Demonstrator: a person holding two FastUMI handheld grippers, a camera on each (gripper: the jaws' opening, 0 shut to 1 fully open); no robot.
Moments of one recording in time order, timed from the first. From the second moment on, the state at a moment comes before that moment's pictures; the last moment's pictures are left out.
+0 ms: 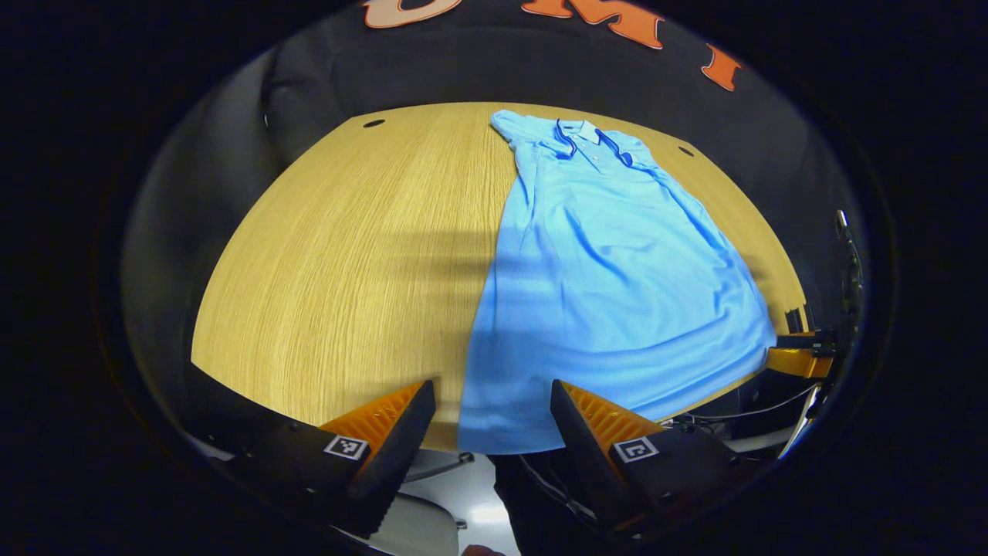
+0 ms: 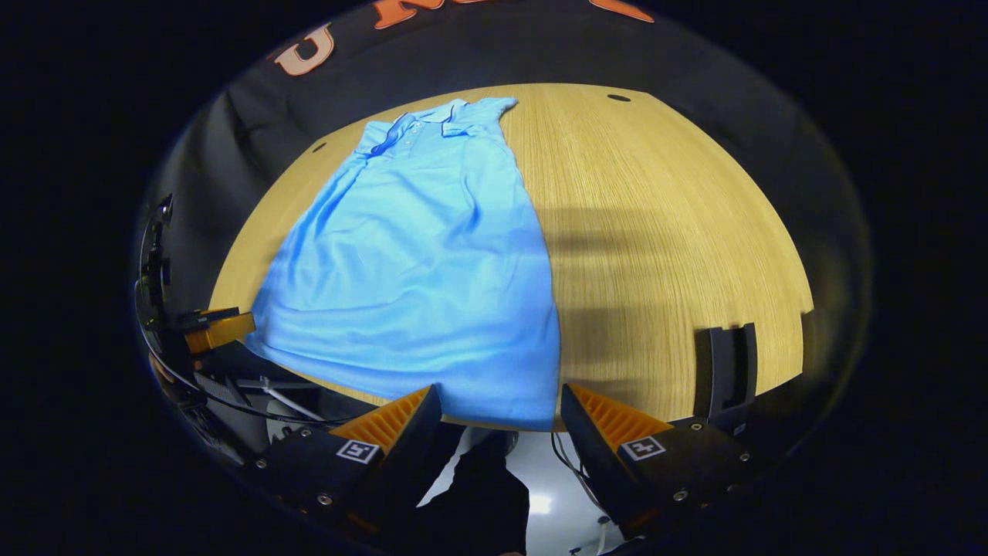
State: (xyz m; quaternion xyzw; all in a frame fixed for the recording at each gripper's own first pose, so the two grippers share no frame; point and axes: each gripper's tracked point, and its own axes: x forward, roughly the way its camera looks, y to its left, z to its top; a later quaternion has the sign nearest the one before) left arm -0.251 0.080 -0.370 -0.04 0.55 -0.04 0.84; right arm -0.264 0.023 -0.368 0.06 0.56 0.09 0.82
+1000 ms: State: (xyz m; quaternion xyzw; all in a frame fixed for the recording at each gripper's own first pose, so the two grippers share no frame) left arm -0.238 0.050 -0.364 -0.06 0.51 -0.01 0.86; right arm -0.249 0.043 -0.364 0.10 0.53 0.08 0.84
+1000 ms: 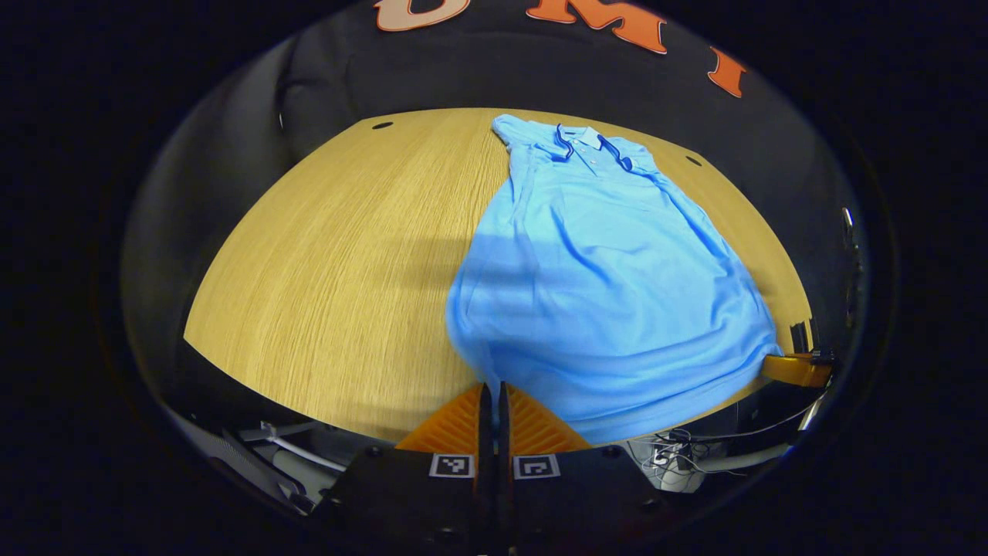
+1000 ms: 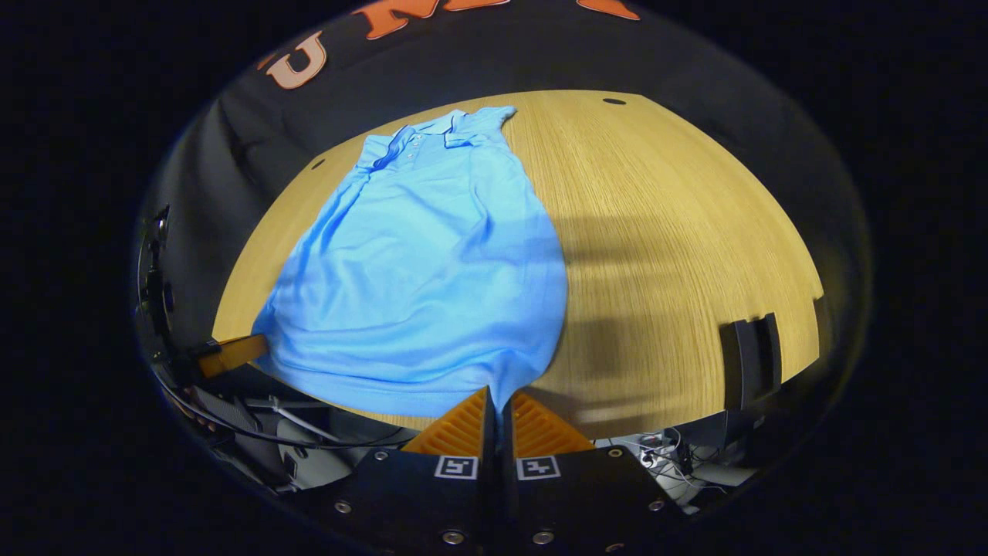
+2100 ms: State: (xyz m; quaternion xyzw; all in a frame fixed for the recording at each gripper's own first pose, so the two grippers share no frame) left arm -0.028 0.065 -0.254 -0.05 0.42 -0.08 0.90; right arm -0.060 0.039 -0.249 0.13 0.45 0.06 0.88
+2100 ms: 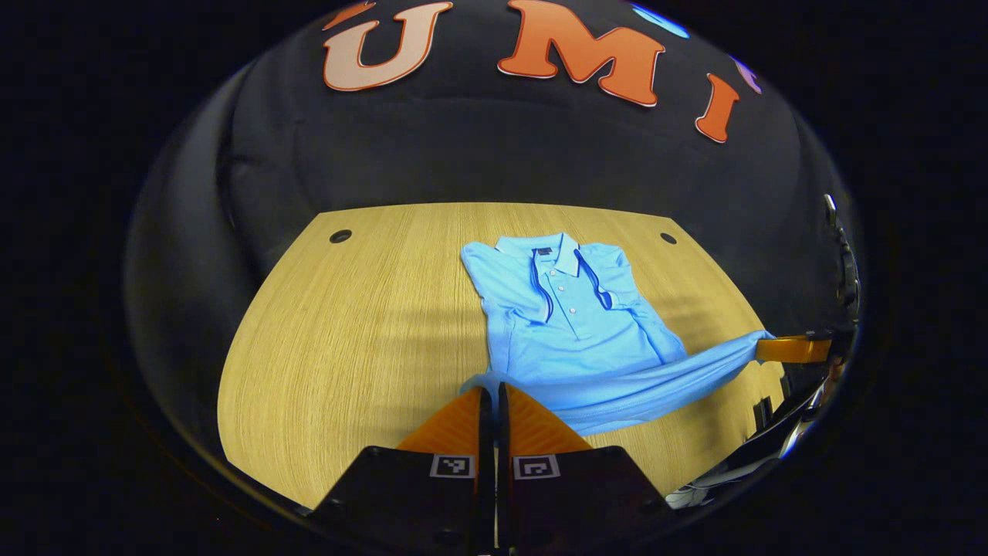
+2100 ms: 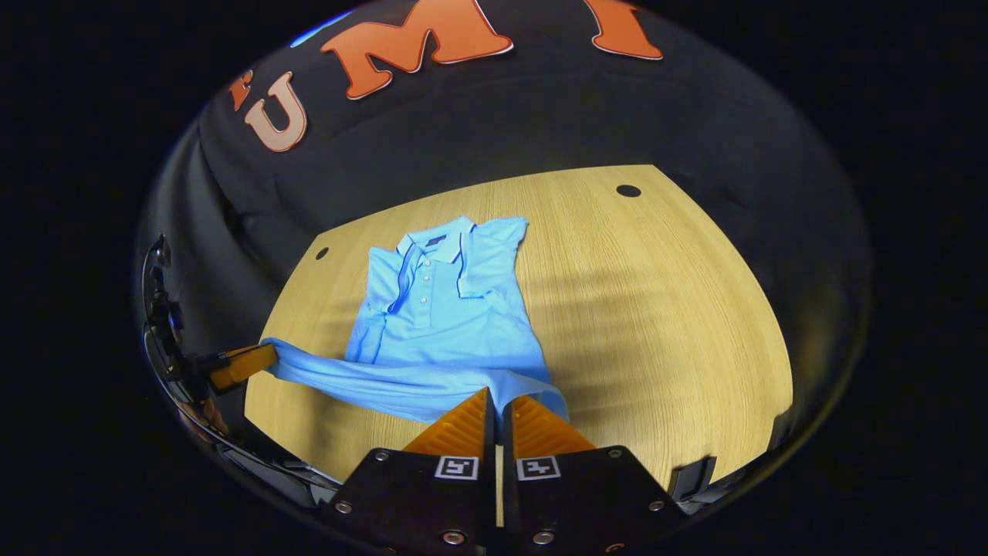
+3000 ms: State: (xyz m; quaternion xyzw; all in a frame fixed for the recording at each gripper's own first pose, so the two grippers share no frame) left arm 0.214 0.067 -0.291 -0.08 0.42 -0.12 0.90; right arm 0.159 0.036 -0.276 0.13 0.45 0.04 0.88
